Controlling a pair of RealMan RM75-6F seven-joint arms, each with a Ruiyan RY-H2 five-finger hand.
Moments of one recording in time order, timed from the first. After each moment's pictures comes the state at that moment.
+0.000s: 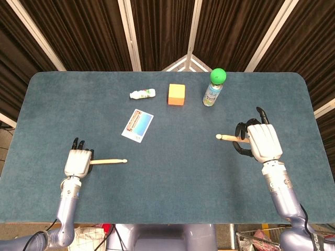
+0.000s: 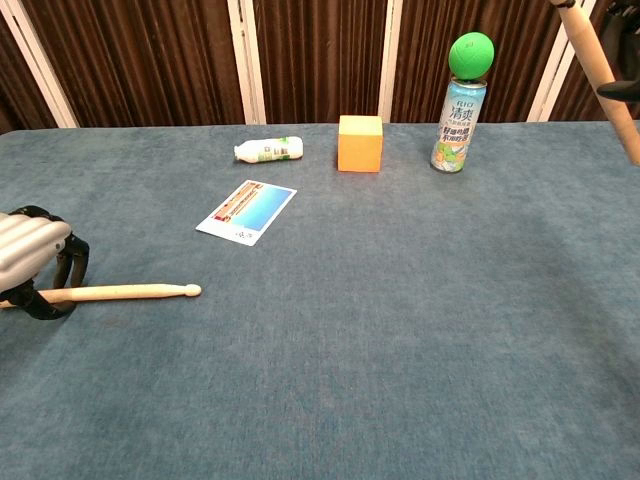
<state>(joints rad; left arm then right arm) -0.44 -1.73 -0.13 -1.33 1.02 1.25 0.79 0.53 -1.09 0.26 -1.96 -1.10 1.25 -0.35</state>
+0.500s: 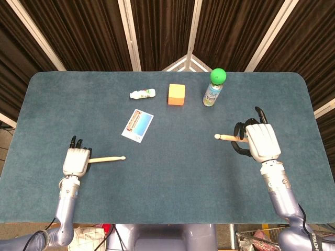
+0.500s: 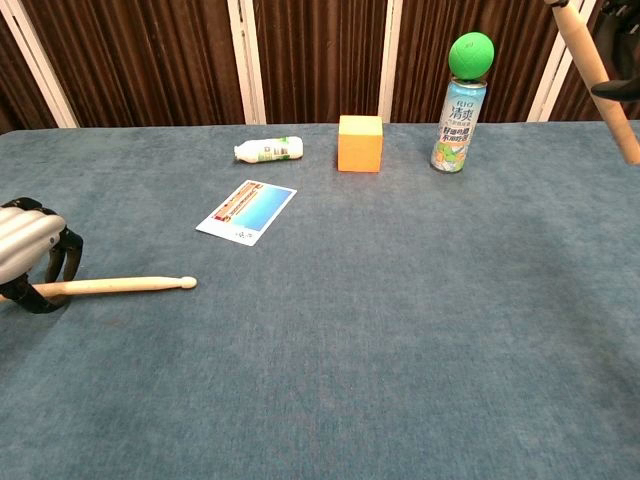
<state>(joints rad) -0.45 -1.72 -0.13 -1.32 1.03 1.27 0.78 0.54 -1.10 0.26 -1.96 -1.10 1.26 -0.37</state>
